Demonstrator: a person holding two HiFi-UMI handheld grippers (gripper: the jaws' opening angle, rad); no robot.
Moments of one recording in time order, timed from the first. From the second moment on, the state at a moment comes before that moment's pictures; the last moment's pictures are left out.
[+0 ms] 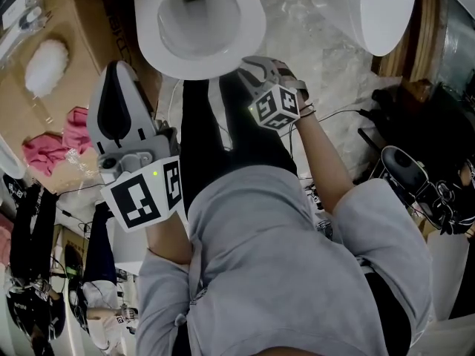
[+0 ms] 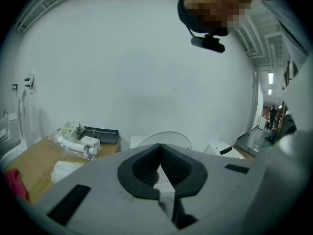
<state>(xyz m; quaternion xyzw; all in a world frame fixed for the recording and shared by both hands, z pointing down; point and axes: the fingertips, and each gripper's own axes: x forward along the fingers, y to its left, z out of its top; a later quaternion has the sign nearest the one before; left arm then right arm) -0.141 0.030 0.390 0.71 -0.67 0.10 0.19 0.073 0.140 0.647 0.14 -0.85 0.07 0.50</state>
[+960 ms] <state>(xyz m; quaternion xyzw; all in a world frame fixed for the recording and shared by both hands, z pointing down) -0.140 0.027 0.414 0.71 -0.67 0.11 0.20 0.082 0.172 0.715 0.12 -0.82 0.11 0.55</state>
